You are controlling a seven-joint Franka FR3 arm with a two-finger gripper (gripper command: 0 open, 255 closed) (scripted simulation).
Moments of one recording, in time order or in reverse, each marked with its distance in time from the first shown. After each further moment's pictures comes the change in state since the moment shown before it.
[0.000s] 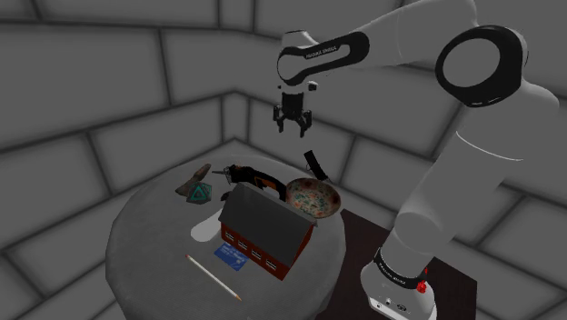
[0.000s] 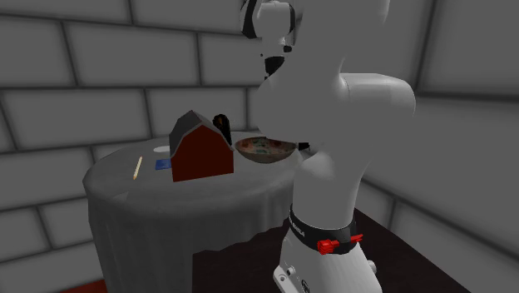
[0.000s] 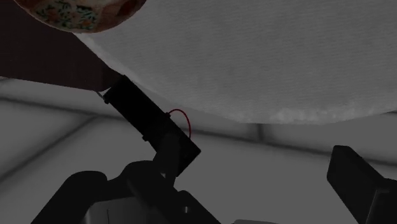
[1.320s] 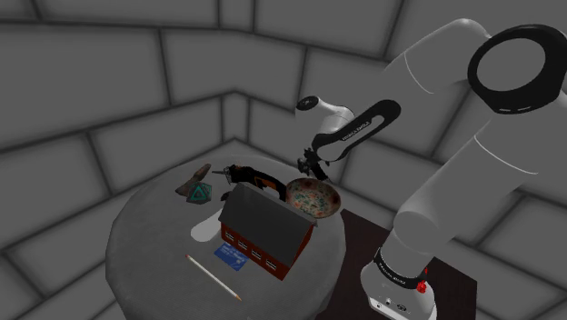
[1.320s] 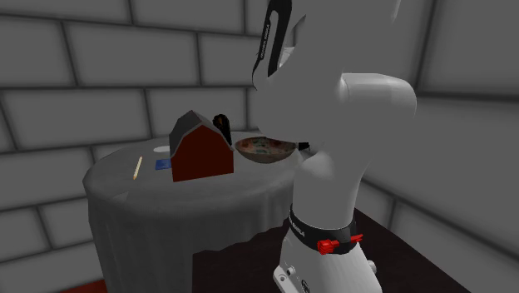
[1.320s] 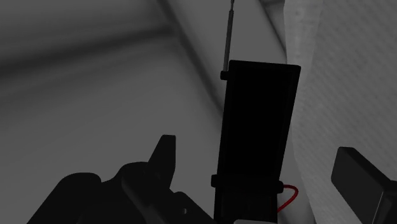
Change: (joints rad) arm -0.029 -0.149 -0.017 -0.596 -0.586 0.445 -0.493
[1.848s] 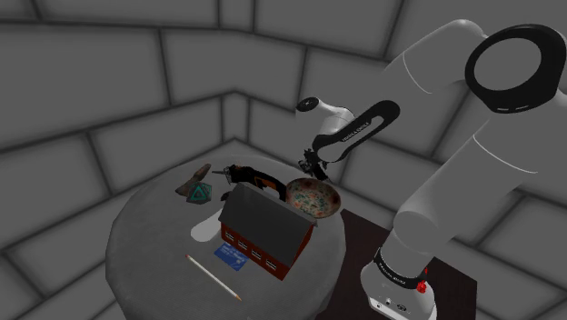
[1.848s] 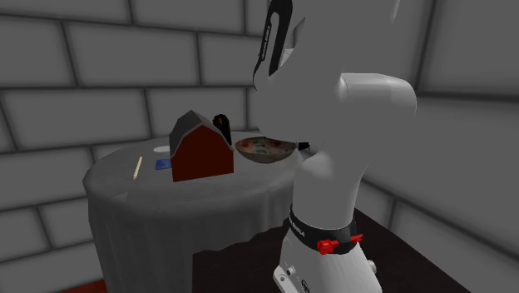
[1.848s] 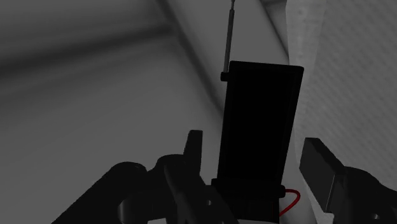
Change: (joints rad) arm -0.004 0.010 -0.003 -0.002 -0.010 0.012 0.005
